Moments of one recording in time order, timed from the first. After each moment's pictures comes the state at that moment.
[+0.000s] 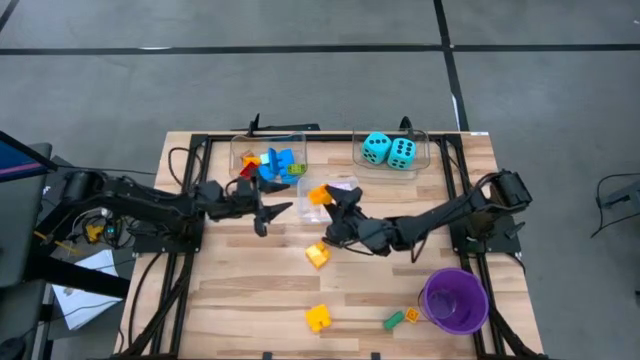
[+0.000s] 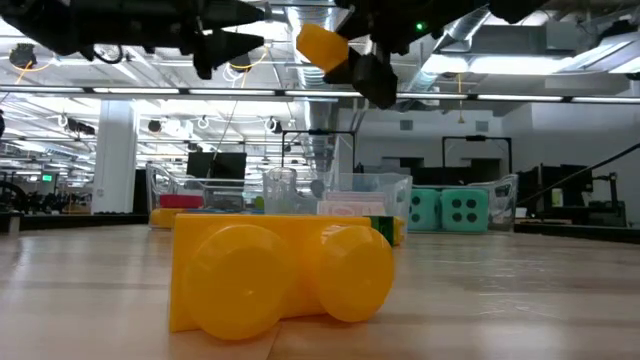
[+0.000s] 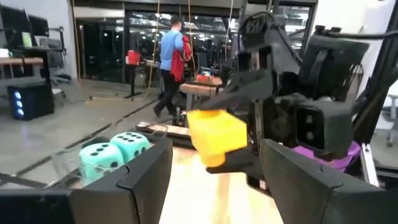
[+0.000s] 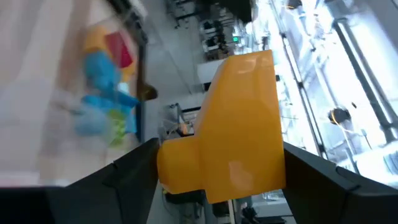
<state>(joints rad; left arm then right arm) -0.03 1.03 0.38 0.78 -0.23 -0.06 0.27 1.72 0.97 0.59 1.05 -1.18</state>
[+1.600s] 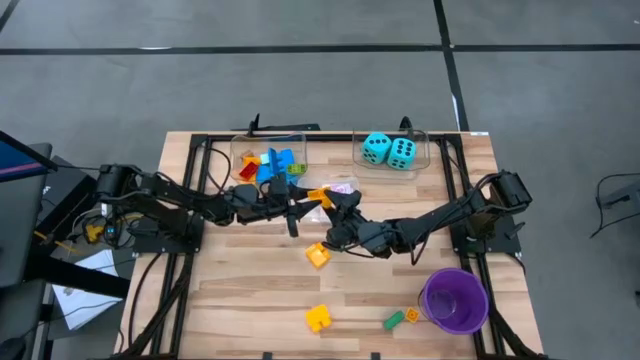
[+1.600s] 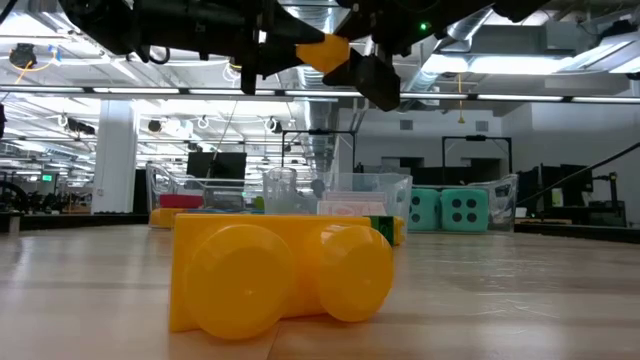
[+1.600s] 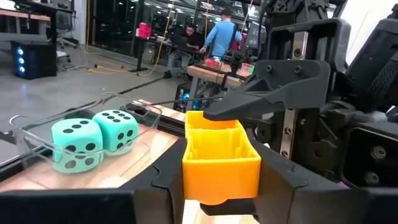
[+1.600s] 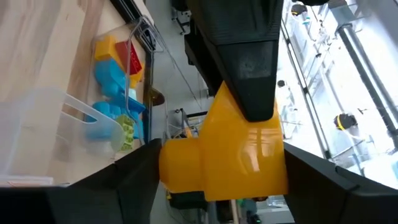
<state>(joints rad) -0.03 1.42 0.61 0.85 -0.30 -0.22 0.29 1.72 0.97 0.58 1.03 -1.15</state>
